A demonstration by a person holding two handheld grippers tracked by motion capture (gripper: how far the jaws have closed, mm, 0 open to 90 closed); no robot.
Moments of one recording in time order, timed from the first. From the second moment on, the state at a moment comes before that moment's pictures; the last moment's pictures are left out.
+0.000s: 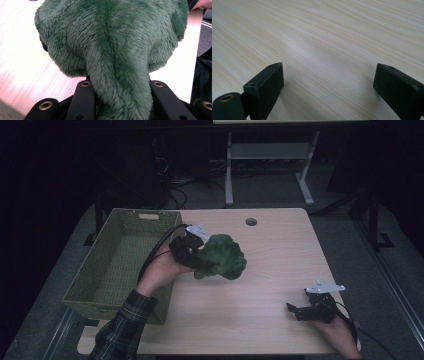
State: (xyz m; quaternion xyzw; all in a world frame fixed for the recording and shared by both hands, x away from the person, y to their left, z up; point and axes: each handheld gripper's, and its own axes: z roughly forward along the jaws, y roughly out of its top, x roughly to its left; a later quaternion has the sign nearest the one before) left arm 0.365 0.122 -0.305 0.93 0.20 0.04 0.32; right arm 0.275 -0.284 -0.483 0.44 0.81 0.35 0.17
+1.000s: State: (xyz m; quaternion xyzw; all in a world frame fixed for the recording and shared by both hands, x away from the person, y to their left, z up) left arm 0.355 0.247 -0.273 0.89 0.30 0.12 0.32; right arm 0.277 -0.283 -0.483 0.45 0.81 0.34 0.17
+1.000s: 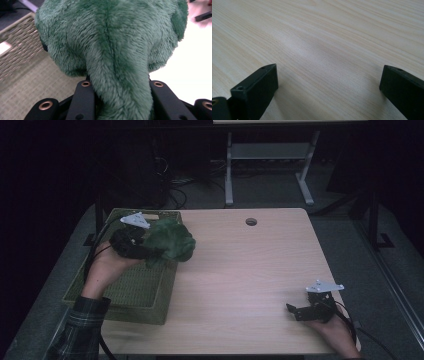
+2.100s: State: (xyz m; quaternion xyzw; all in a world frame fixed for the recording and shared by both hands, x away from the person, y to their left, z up) left arm 0.358 0.318 -0.340 0.86 0.41 0.15 0.27; right arm 0.277 -0.283 -0.483 0.45 0.81 0.34 0.17
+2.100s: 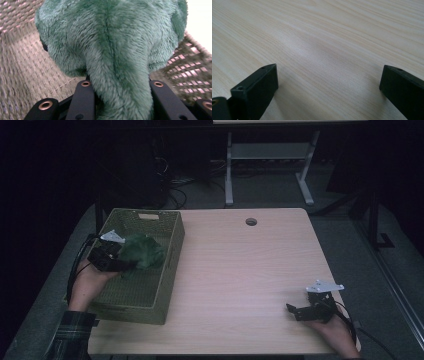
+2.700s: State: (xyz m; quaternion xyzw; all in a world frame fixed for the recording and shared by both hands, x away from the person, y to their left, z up) left arm 0.379 0.326 -0.391 0.86 0.43 0.13 0.23; right arm 0.277 -0.283 -0.483 0.45 0.81 0.34 0.17
